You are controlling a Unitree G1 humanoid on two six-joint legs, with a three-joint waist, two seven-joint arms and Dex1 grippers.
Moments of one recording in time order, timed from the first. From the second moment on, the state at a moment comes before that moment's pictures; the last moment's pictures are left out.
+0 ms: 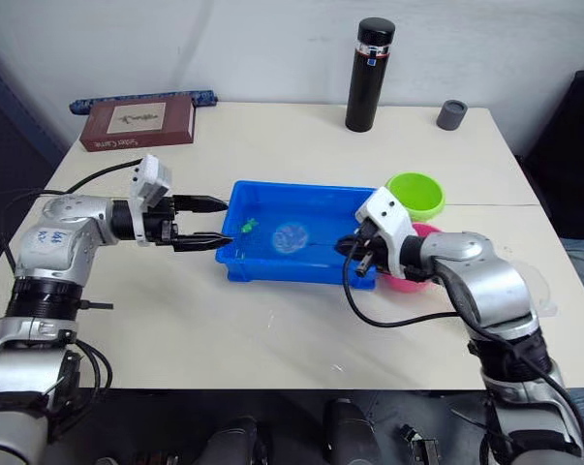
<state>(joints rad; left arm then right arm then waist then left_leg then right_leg) -0.83 0.67 -0.01 0.44 -0.30 0.38 -1.29 -0.56 -0.67 0.10 -0.27 0.27 0.84 0.81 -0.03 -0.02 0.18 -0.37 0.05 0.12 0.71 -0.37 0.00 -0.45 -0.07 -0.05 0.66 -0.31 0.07</state>
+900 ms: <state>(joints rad) -0.70 0.84 -0.03 0.33 -0.22 0.33 -1.33 -0.72 -0.47 0.37 -0.02 0.09 0.55 0.90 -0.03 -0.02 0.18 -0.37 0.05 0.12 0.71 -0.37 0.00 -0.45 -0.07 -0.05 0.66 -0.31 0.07</state>
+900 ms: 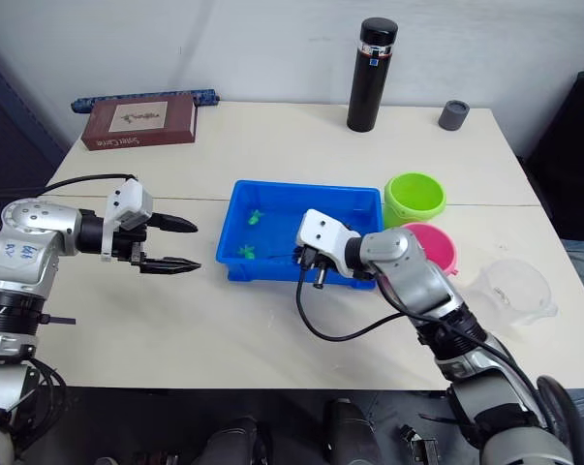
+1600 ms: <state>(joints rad) -0.87 0.49 0.01 0.45 -0.34 0.39 -1.20 -0.55 -0.67 -0.18 -0.36 0.41 1.08 0.78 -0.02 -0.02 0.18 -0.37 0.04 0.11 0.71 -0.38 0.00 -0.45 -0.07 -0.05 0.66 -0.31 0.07</state>
